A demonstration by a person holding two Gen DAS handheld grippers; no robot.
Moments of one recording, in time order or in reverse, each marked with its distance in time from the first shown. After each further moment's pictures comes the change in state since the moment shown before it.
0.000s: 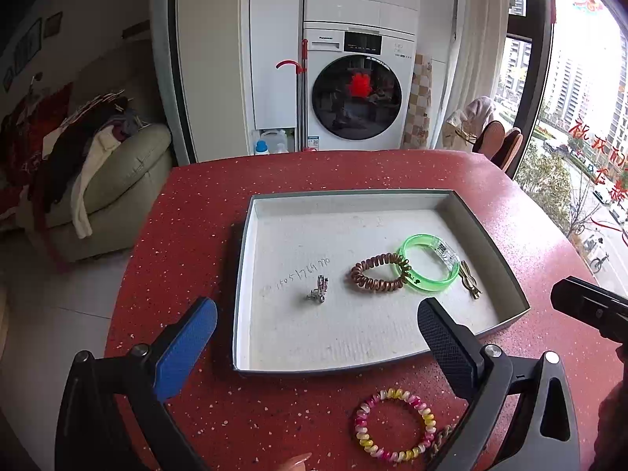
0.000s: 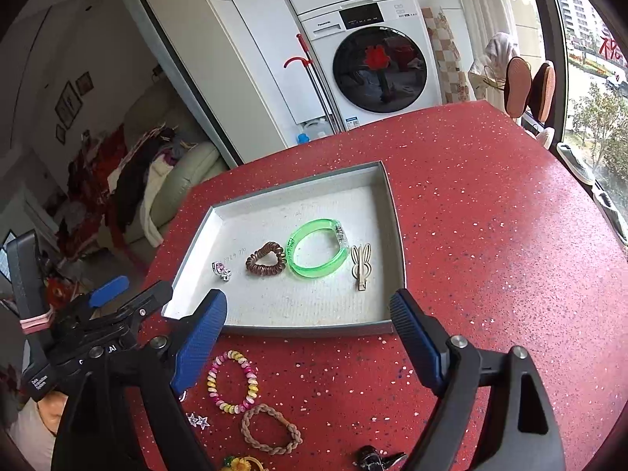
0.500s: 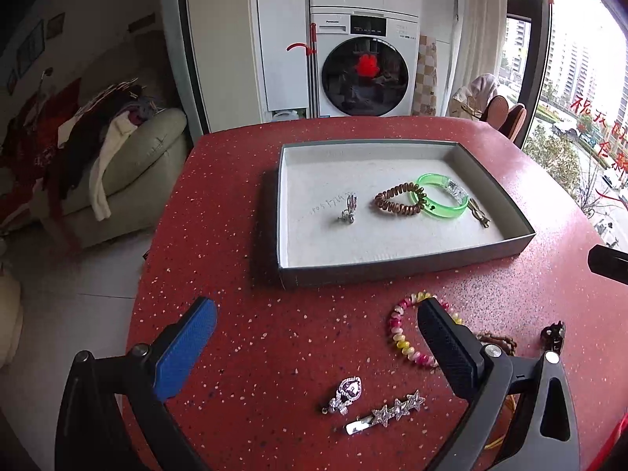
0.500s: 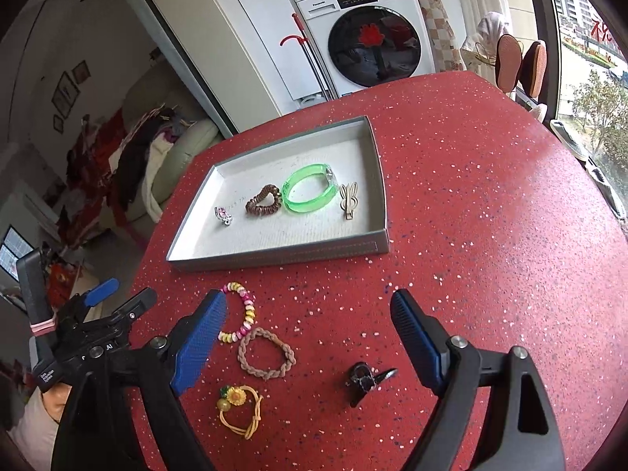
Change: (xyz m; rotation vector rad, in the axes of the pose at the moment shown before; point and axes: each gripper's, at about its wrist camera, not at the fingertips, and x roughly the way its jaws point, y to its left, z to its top) left arm -0.035 0.018 -0.063 0.032 0.063 0.055; right arm -0.025 -0.009 -0.048 0.010 0.102 -0.014
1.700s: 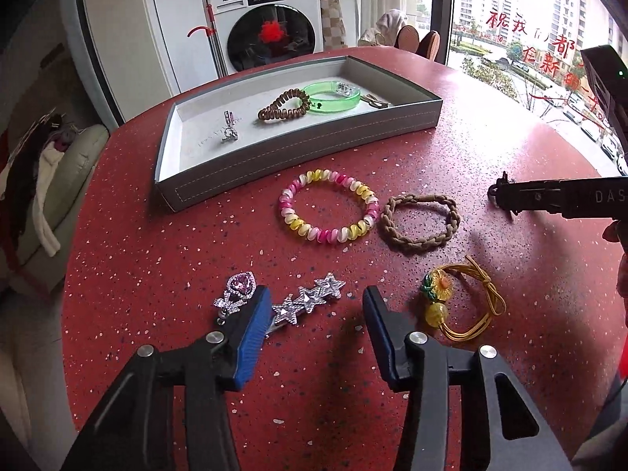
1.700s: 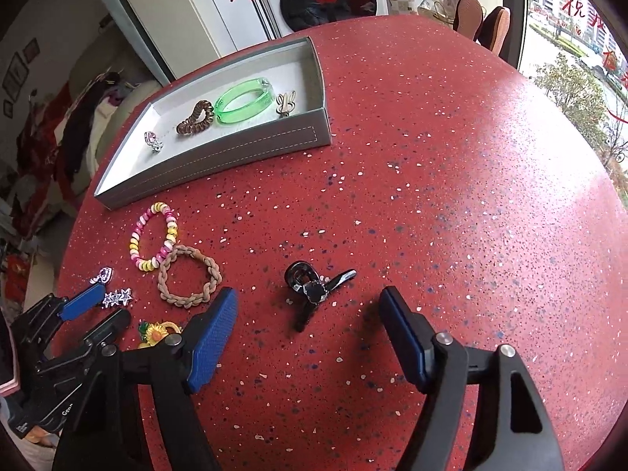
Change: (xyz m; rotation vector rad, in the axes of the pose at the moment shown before) left arm 0.000 -0.050 -0.069 0.282 0.104 -0.185; right arm 0.032 -0.015 -0.057 0.039 0.129 -0.200
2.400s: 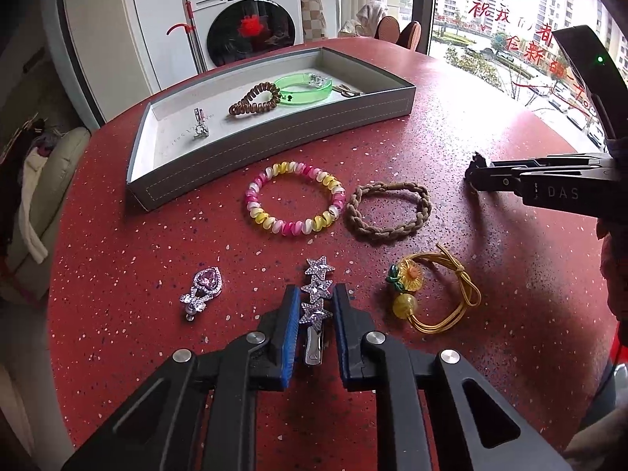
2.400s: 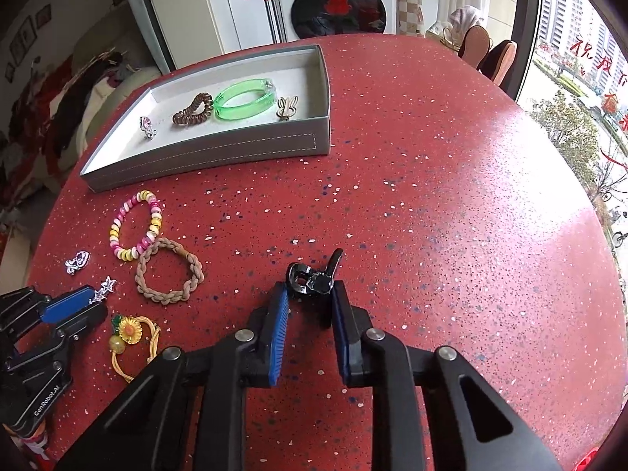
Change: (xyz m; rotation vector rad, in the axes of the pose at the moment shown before) left arm 0.000 -0.014 -0.002 0.046 0.019 -0.041; right arm 0.002 0.005 -0.001 -0.105 -0.039 -0.080
